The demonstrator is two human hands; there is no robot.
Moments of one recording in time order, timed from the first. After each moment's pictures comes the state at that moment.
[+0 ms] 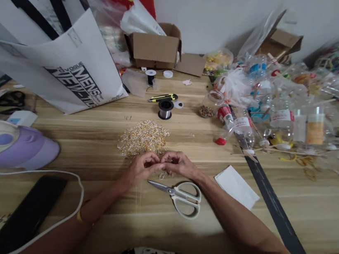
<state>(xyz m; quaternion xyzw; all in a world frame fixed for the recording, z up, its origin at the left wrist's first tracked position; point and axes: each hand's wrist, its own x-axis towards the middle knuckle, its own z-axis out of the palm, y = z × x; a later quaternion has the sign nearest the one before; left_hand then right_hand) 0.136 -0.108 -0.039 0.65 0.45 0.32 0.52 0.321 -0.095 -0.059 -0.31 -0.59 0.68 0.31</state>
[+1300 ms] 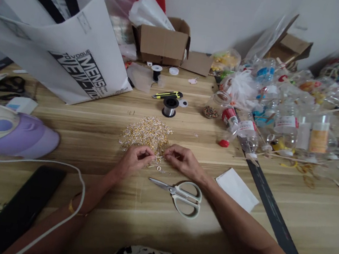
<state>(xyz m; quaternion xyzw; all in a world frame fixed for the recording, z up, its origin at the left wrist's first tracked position) 0.110 -0.095 -0.043 0.69 0.46 0.33 0.45 0.321 -0.095 -0.046 -0.39 -0.73 0.45 0.33</state>
